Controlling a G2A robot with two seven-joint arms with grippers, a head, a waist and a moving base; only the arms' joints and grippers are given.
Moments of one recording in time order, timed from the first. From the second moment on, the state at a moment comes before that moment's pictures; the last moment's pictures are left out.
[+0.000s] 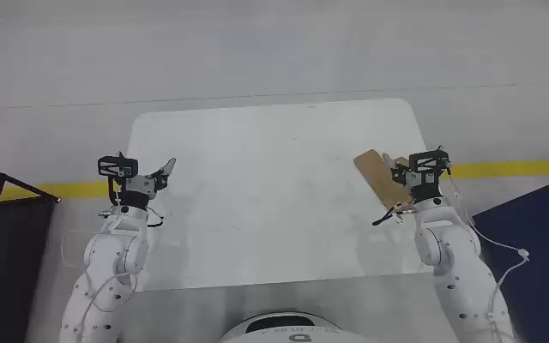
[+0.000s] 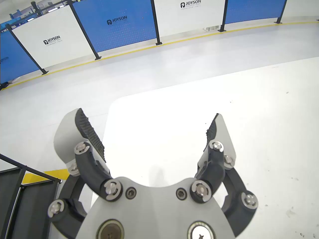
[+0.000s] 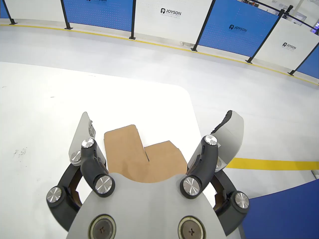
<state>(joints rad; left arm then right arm) 1.73 -1.15 -1.60 -1.80 1.33 0.00 0.00 -1.73 -1.15 1.60 -1.80 -1.33 0.00 0.00</state>
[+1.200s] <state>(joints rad) 1.73 -1.15 -1.60 -1.80 1.33 0.00 0.00 -1.53 -1.10 1.71 -1.43 -1.27 -0.45 0.31</state>
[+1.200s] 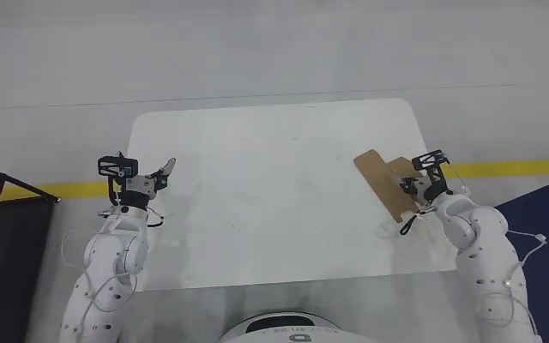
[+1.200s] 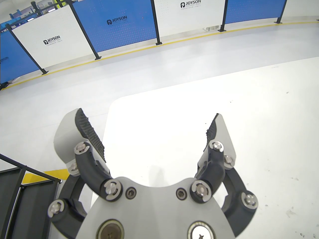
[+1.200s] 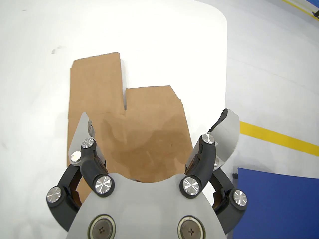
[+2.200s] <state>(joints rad) 1.73 -1.15 -1.60 -1.80 1.33 0.00 0.00 -1.59 -1.07 1.87 -1.35 -1.24 -0.43 0.36</state>
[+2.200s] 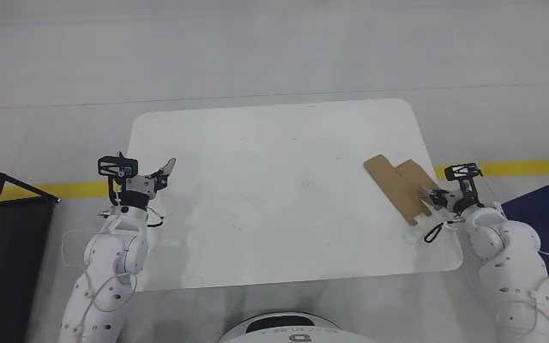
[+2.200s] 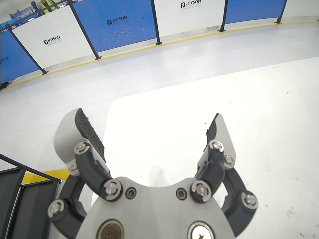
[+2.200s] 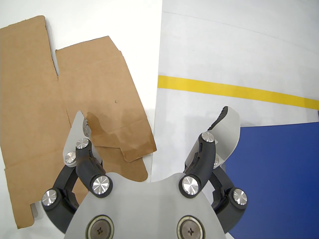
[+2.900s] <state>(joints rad) 1.73 -1.15 -1.60 -1.80 1.33 0.00 0.00 -1.57 -1.04 2.04 -1.18 -0.71 -0.66 0.57</state>
